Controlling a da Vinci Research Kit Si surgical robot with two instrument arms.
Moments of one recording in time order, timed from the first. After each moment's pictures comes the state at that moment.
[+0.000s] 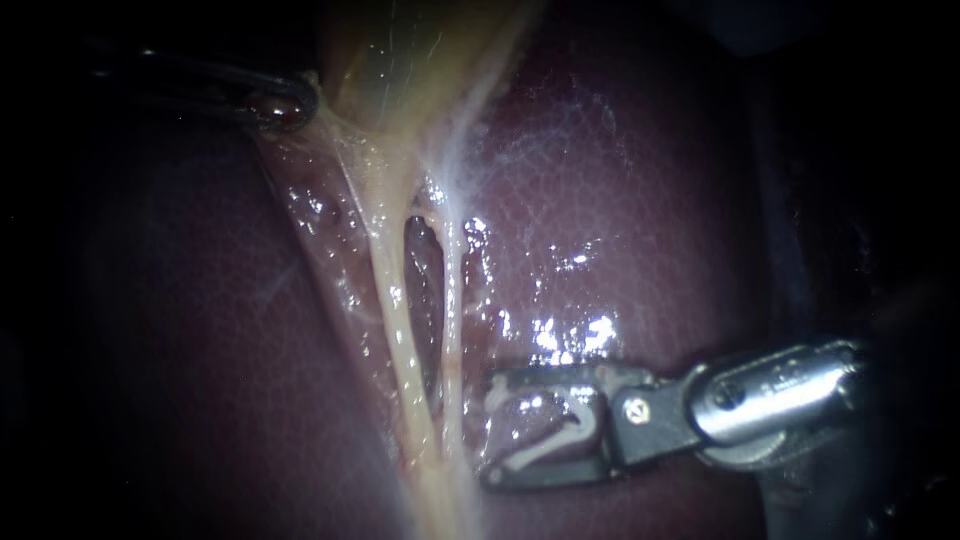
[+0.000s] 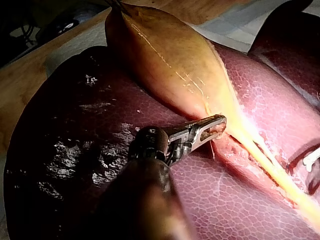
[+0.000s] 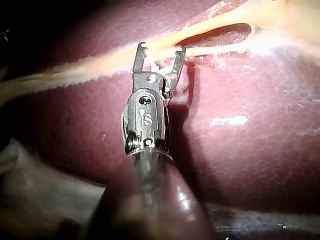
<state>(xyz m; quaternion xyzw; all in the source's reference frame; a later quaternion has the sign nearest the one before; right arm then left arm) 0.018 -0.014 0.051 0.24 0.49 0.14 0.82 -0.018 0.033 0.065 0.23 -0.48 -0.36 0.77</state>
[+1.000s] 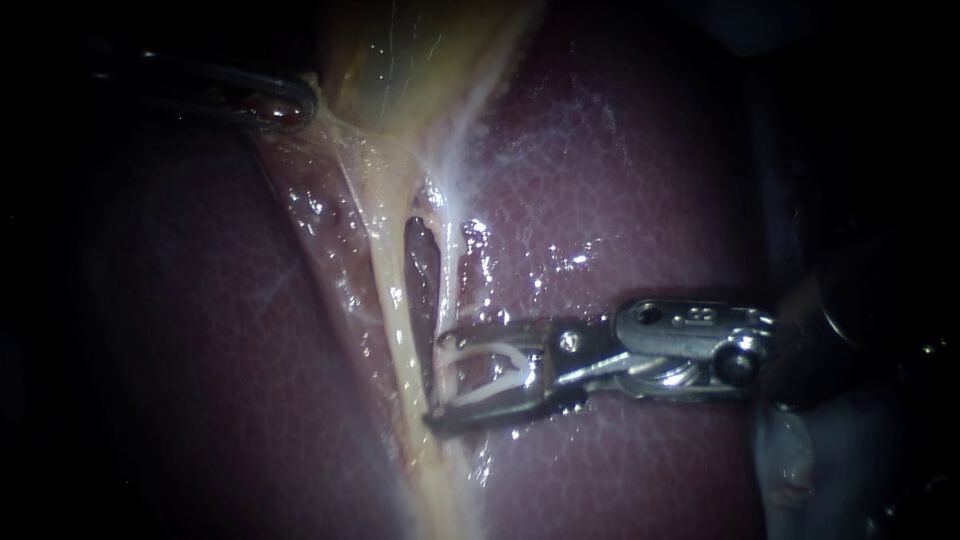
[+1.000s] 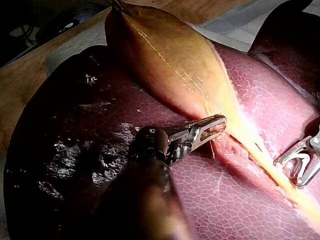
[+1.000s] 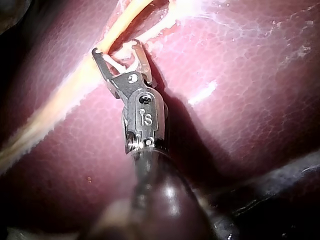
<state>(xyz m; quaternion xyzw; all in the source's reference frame) 0.020 -0.013 0.060 0.36 0.49 0.24 0.76 -0.018 0.033 0.065 0.23 -0.48 -0.36 0.77</state>
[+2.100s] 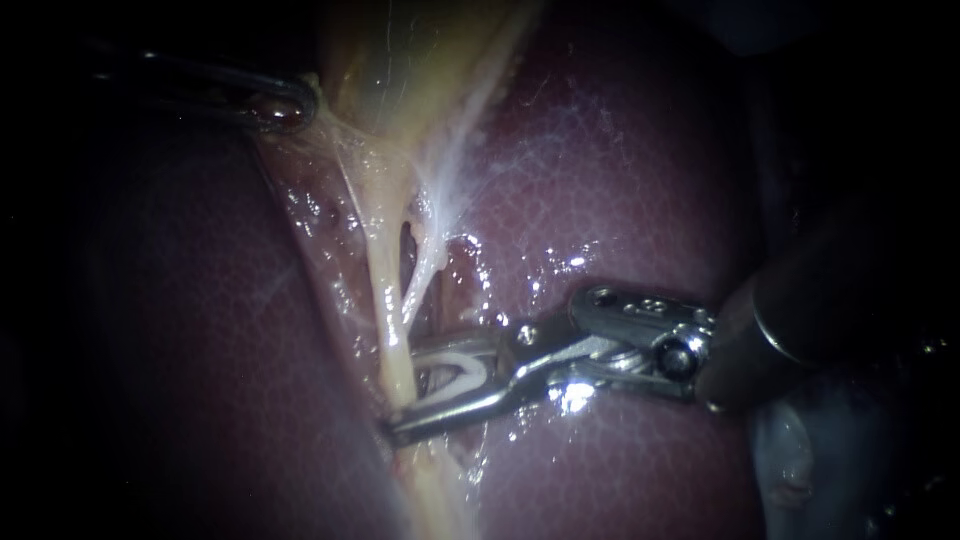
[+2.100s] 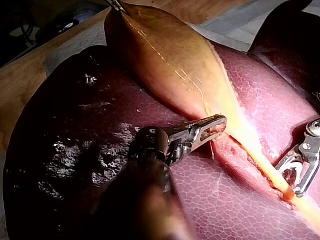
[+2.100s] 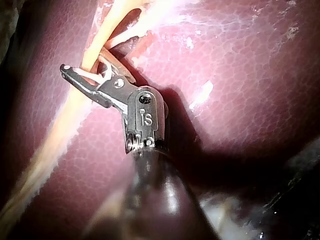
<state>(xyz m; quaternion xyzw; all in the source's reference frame) 0.023 -0.012 0.062 0.46 0.55 0.23 0.66 -0.018 0.033 0.065 0.23 -0.48 -0.36 0.77</state>
